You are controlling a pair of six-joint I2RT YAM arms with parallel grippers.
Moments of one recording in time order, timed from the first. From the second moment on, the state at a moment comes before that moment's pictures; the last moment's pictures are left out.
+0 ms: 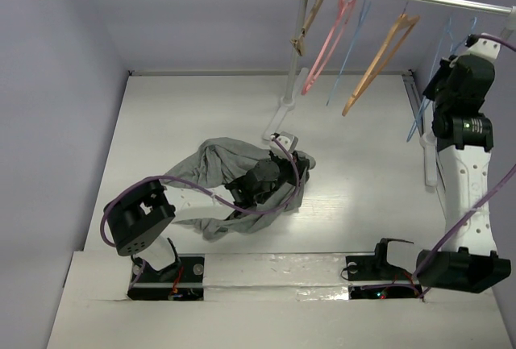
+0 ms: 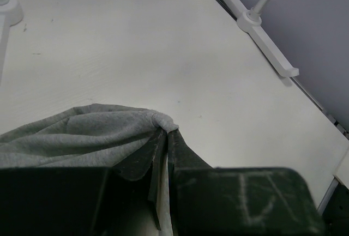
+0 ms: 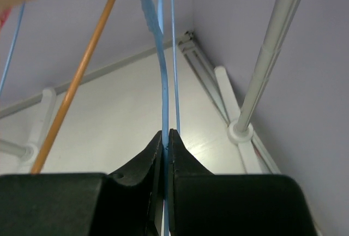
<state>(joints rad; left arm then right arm) -1.08 1.55 0.75 0.70 -0.32 -0.41 -0.15 1.20 1.51 -0.51 0.29 0.15</state>
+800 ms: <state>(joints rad) -0.89 1.65 0.91 0.63 -0.28 -0.40 0.01 0.33 0.66 -0.69 -0.52 0.54</state>
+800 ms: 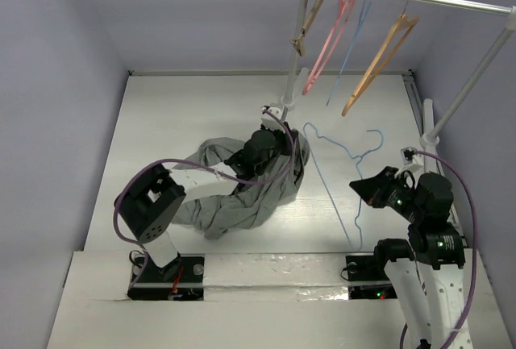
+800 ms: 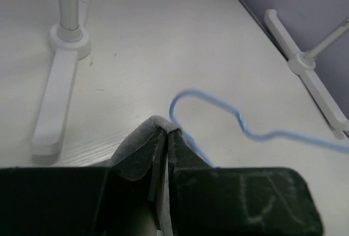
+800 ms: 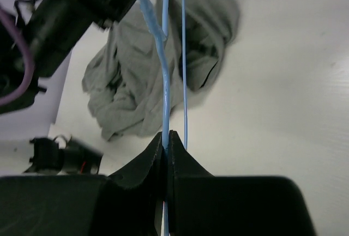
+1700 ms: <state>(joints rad) -0.86 1.62 0.93 0.54 -0.31 -0.35 0.13 0.37 0.63 -0.71 -0.55 0.55</state>
